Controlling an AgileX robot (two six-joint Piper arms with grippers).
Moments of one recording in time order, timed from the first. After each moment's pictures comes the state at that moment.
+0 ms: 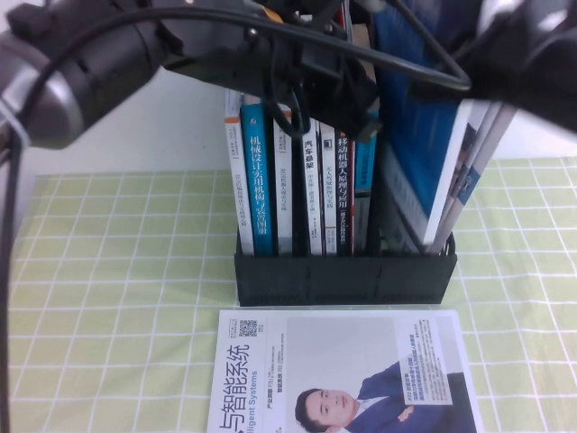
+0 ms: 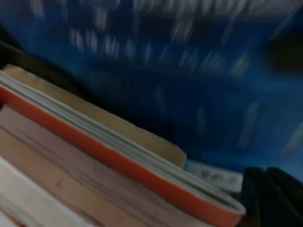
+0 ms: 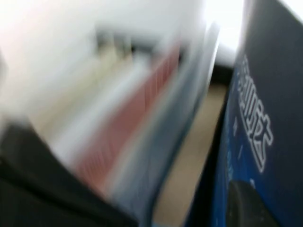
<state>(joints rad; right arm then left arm) 0.53 1.46 -1.17 1.78 -0.15 -1.78 -0.54 1.76 -1.72 -0.48 0.72 0.72</state>
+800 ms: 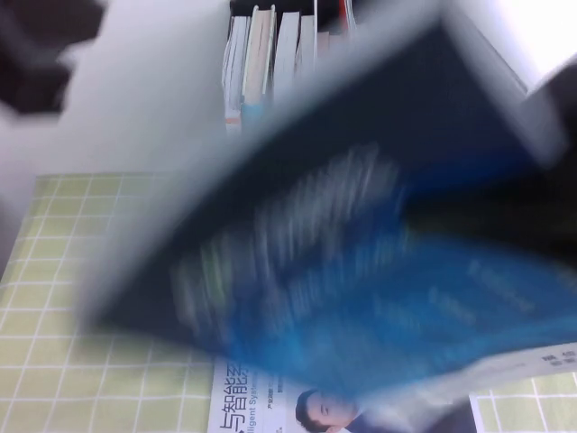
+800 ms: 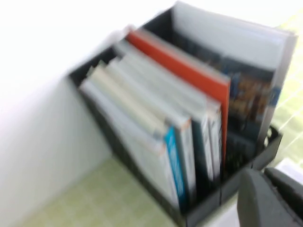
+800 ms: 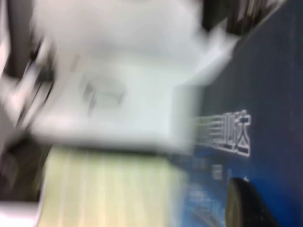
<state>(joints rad) 0.53 1.07 -1.23 1.04 0.96 -1.30 -0.53 1.07 -1.56 -0.05 1.04 0.19</state>
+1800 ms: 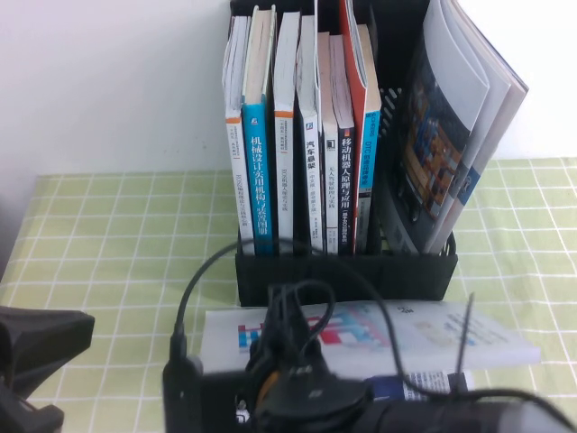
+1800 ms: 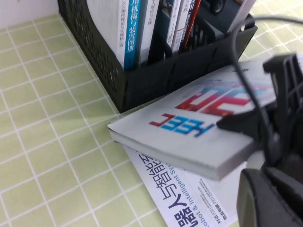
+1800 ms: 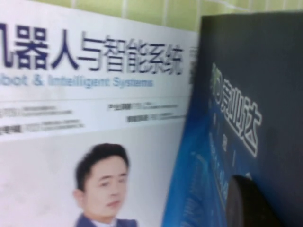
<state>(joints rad) 1.27 1.79 -1.24 -0.87 0.86 0.08 -0.53 0.68 -0.87 -0.12 0.91 -0.07</state>
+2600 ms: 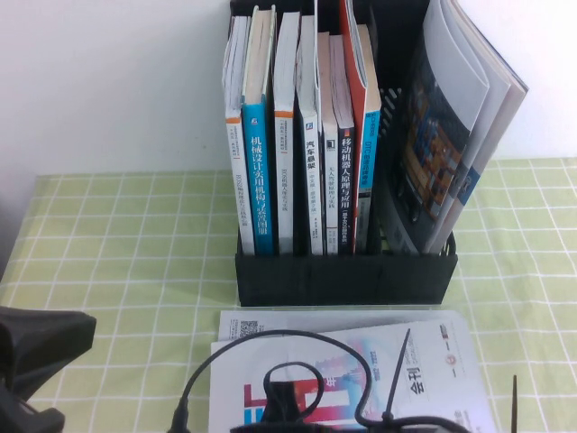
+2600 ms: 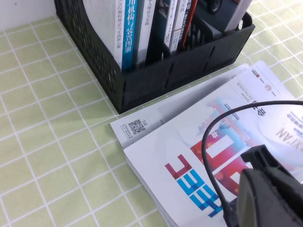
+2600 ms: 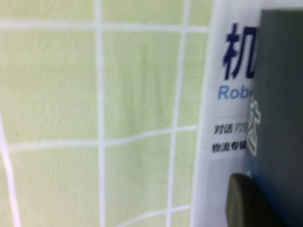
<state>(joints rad) 1.29 1.93 -1.26 -0.44 0.86 -0.02 -0.53 0.68 -0.87 -0.12 0.91 -0.05</state>
